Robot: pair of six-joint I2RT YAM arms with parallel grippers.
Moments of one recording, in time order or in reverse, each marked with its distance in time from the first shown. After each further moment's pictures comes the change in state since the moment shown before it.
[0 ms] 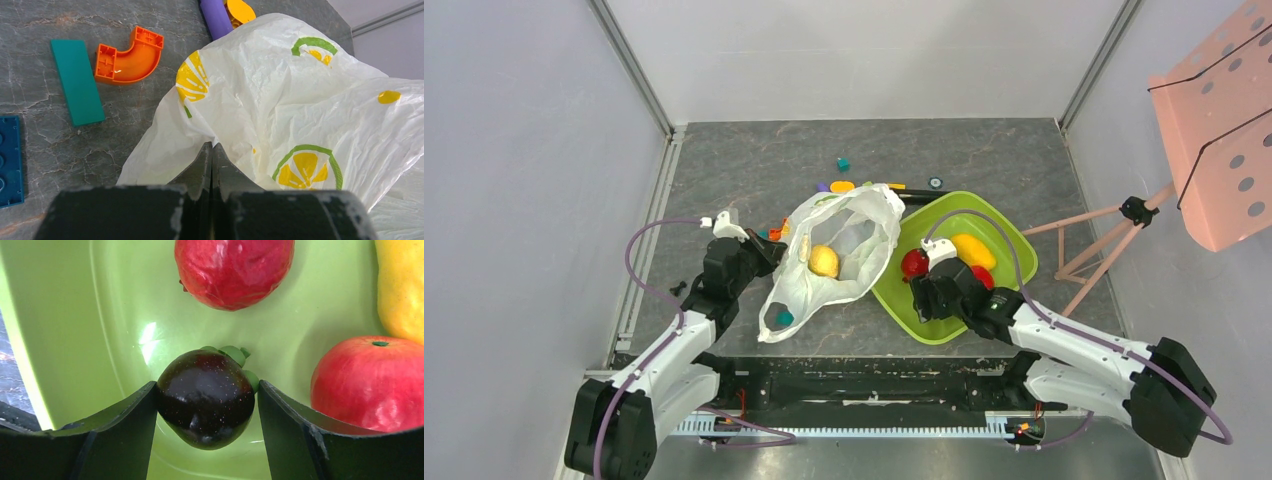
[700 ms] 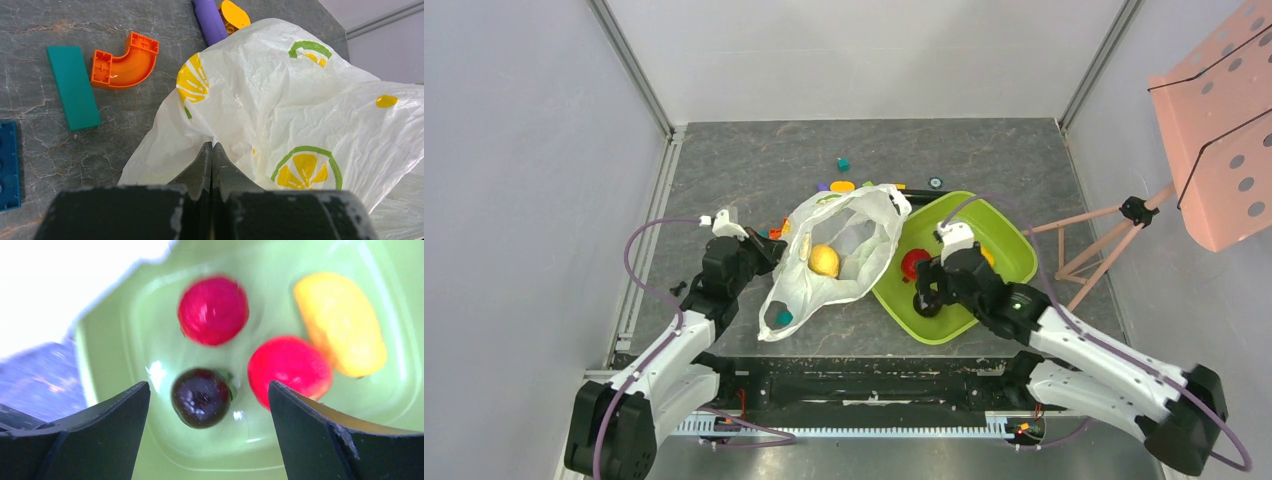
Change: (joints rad) left arm 0.000 -0.008 0.010 -0.003 0.003 0.000; right arm -0.005 -0.093 0.089 -0.105 0.085 -0.001
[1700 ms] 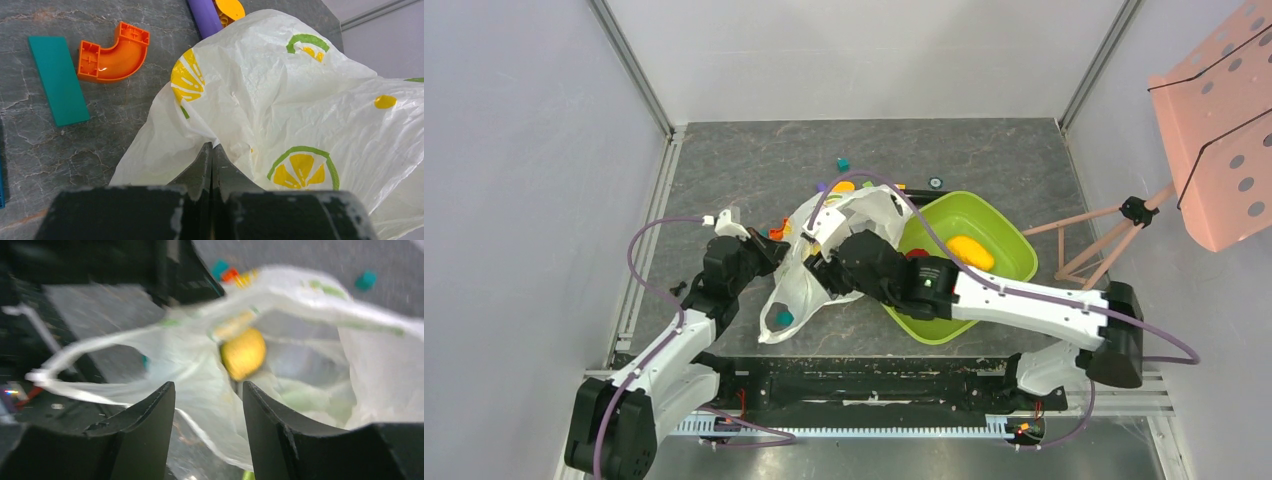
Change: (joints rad) left arm 0.000 0.010 0.001 0.005 0.040 -0.016; right arm 0.445 0.489 0.715 0.124 0.031 -0.270
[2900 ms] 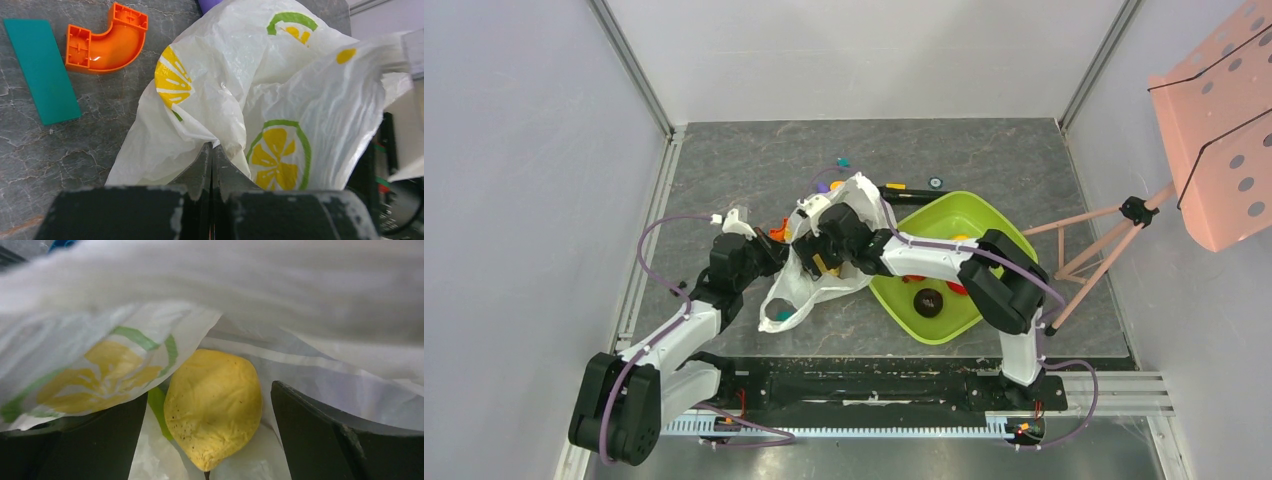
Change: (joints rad) left arm 0.000 0.123 0.000 0.068 0.050 0.000; right arm -0.341 0.533 -0.035 0.319 -0.334 0.058
